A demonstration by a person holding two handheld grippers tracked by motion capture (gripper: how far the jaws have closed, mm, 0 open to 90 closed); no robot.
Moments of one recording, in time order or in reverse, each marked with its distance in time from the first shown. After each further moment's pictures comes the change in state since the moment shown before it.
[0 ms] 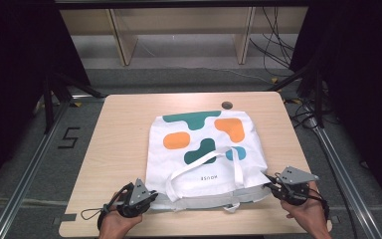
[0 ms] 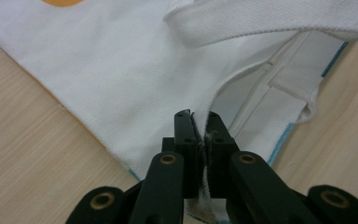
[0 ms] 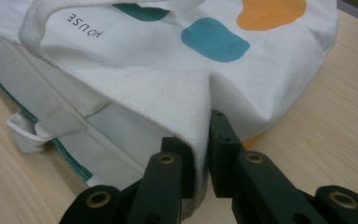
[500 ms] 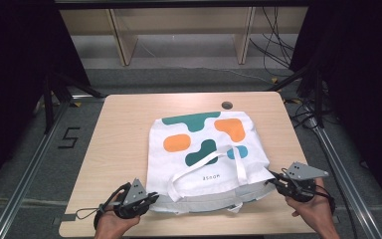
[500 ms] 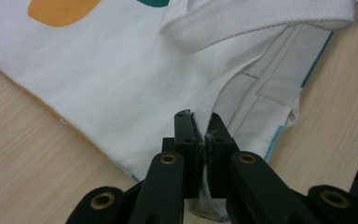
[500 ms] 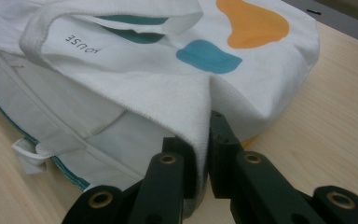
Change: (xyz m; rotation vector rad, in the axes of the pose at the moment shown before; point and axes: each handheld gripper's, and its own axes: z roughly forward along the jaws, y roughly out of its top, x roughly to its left) left arm 0.001 0.009 -0.018 -0.031 -0.082 -0.038; right arm -0.010 0.013 -0.017 -0.054 -0.001 0.006
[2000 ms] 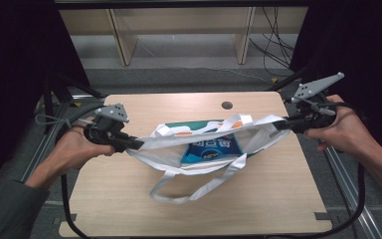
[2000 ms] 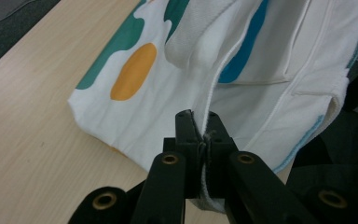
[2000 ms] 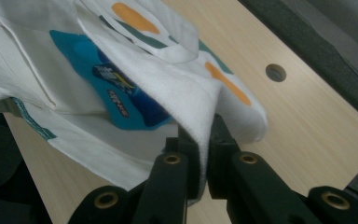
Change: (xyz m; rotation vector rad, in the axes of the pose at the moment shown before) left arm 0.093 0.176 -0.101 0.164 -0.164 0.067; right arm -0.065 0.190 -0.056 0.224 0.162 -0.082
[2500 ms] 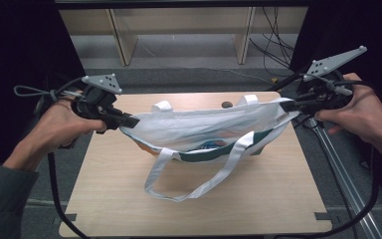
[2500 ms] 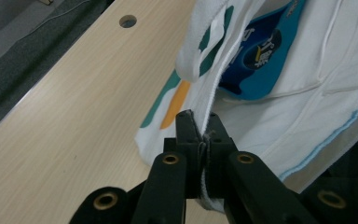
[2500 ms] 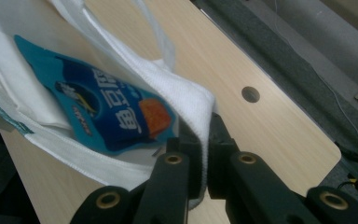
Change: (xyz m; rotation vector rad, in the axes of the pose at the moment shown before) left arm 0.005 0.042 -0.044 -0.027 0.041 0.007; right arm -0.010 0.029 -0.038 -0.051 -0.068 -0.052
